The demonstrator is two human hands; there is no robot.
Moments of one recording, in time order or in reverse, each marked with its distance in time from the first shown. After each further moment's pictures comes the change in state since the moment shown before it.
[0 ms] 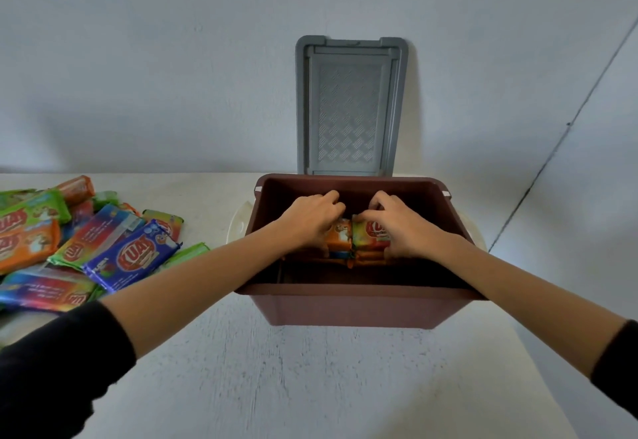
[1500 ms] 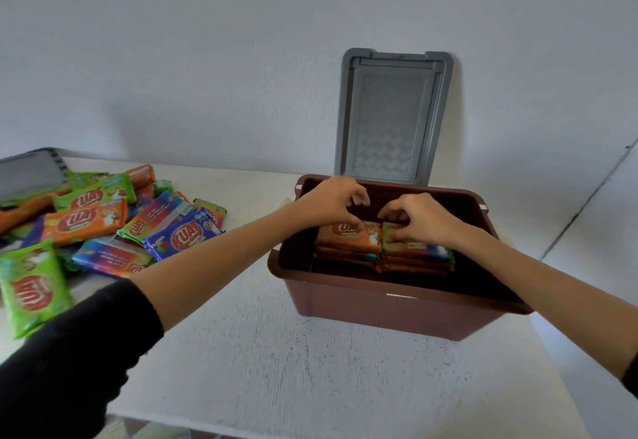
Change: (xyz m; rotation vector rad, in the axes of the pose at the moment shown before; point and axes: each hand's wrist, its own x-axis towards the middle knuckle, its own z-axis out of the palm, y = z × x) left_hand -0.019 -0.026 -0.019 -0.529 0.148 -0.084; right_hand 0.011 -0.018 -0.028 0.163 0.023 0.013
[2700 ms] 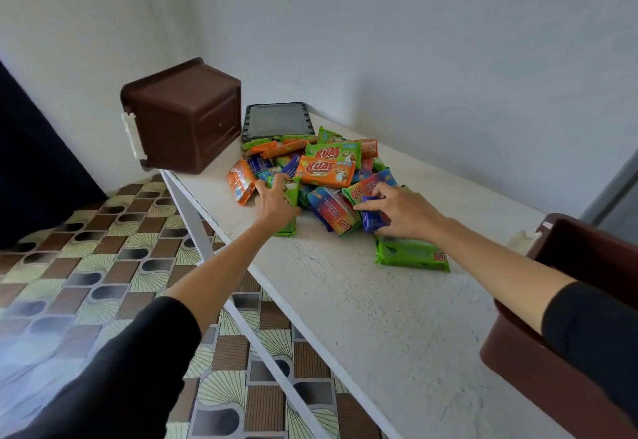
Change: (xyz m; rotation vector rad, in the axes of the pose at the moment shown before) left_hand -0.303 -0.197 -0.024 -0.112 0.711 -1.334; right_hand 0.149 -0.266 0.101 -0.292 -0.012 -0.869
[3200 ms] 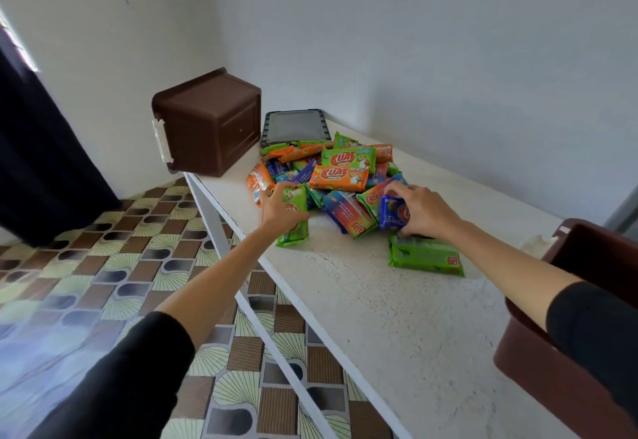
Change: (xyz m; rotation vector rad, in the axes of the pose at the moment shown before) left_hand -0.027 -0.008 -0.025 -0.205 0.004 -0.055; right_hand -0.003 0.006 0.001 0.224 0.066 0.145
